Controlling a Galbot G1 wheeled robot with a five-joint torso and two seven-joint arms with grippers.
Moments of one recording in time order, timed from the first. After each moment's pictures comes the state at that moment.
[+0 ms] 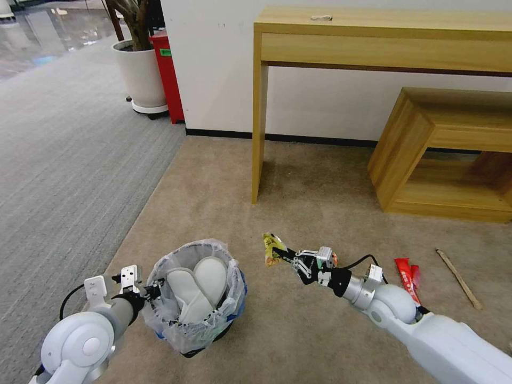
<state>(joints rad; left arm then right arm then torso) 1.51 -0.98 -0.60 -2.17 -1.14 0.69 -0.50 -0.91 0.71 -0.15 1.71 0.79 0.35 -0.62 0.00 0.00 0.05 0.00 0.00</state>
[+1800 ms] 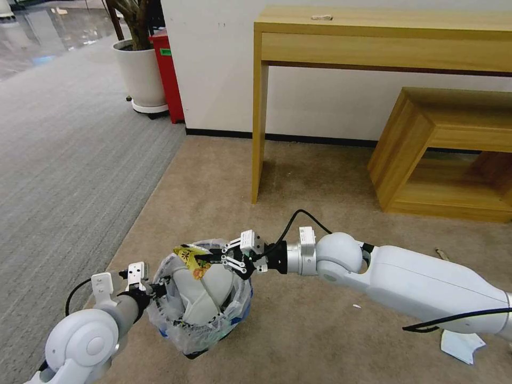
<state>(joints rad) 1.49 -0.95 -0.59 -2.21 -1.16 0.70 -0.51 -0.18 0.79 -0.85 1.84 0.88 0.15 -0.46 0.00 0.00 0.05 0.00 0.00</state>
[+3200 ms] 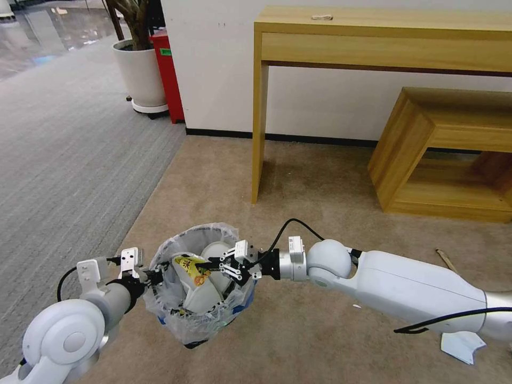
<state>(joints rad) 1.48 -0.91 -0.64 -2.30 -1.26 0.71 -0.55 -0.19 0.83 -0.89 1.76 0.83 0.16 -0.43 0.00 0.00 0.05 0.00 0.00</state>
